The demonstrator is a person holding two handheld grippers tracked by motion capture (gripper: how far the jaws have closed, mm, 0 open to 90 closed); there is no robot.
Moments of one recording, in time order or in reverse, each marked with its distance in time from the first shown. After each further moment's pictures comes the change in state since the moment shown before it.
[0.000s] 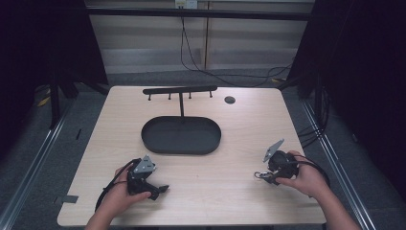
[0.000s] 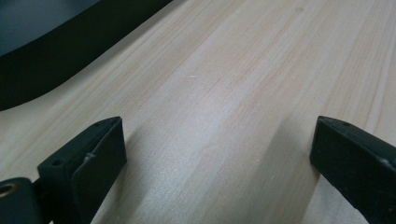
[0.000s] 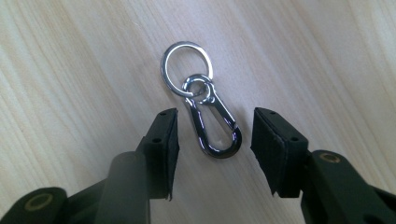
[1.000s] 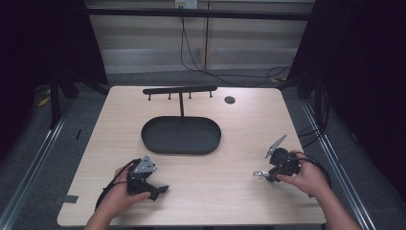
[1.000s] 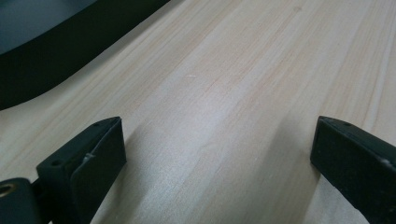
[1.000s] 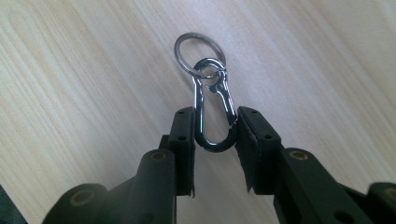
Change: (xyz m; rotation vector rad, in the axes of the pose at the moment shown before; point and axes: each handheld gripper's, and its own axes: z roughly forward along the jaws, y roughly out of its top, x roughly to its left) left arm -0.001 0.000 0.000 0.000 -0.004 -0.004; right arm -0.007 -0.001 -0.007 0.019 0.087 0.120
